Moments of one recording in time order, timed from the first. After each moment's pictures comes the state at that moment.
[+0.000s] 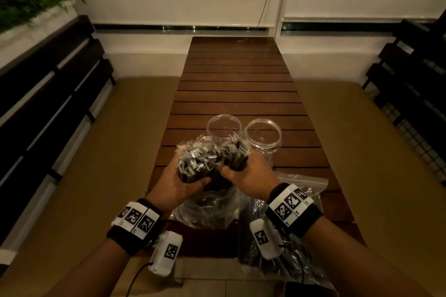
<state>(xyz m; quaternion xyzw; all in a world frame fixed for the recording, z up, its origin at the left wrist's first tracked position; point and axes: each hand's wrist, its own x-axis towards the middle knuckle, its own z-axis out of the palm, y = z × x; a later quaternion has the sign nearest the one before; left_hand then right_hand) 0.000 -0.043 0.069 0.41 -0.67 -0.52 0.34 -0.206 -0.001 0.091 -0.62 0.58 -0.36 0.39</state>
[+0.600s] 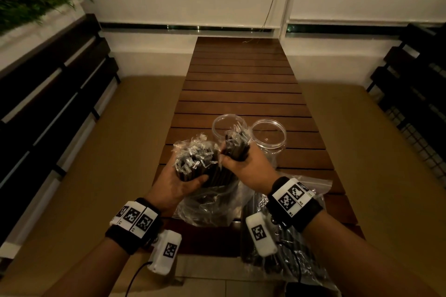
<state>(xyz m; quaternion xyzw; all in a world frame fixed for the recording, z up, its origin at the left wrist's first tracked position) 0.010 -0.040 0.069 0.41 -0.65 -0.53 0.35 -0.191 -0.009 0.108 -0.59 0.55 -0.41 0.42</state>
